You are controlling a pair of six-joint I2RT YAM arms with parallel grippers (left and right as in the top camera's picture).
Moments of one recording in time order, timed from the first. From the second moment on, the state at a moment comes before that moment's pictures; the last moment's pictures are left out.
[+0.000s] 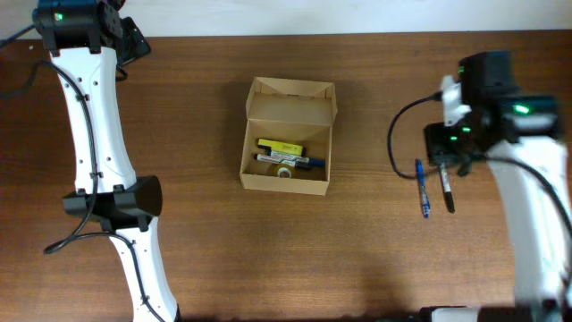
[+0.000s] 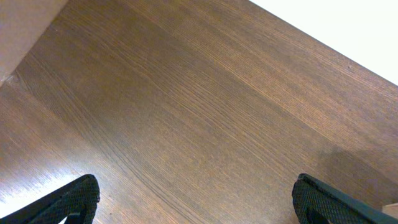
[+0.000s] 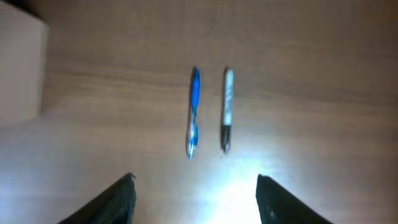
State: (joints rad) left arm 0.06 2.36 2.95 -1.68 -0.37 -0.46; right arm 0.00 1.53 1.58 -1.33 0.13 -0.09
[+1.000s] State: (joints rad) left arm 0.06 2.36 2.95 -1.68 -0.37 -0.46; right arm -0.13 1.93 1.30 -0.99 -0.03 -0.07
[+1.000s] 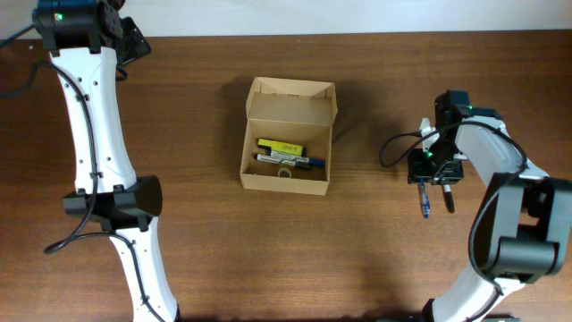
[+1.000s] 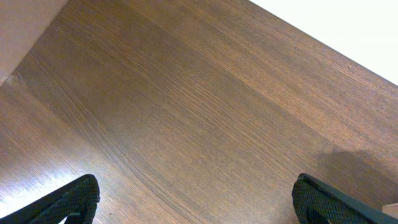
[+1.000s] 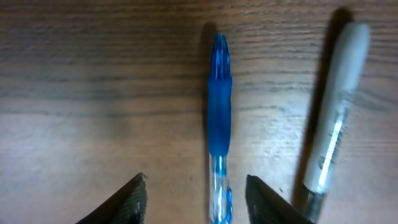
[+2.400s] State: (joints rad) left arm 0.06 2.36 2.95 -1.68 -0.37 -0.46; right arm 0.11 2.00 2.23 -1.48 -0.10 -0.27
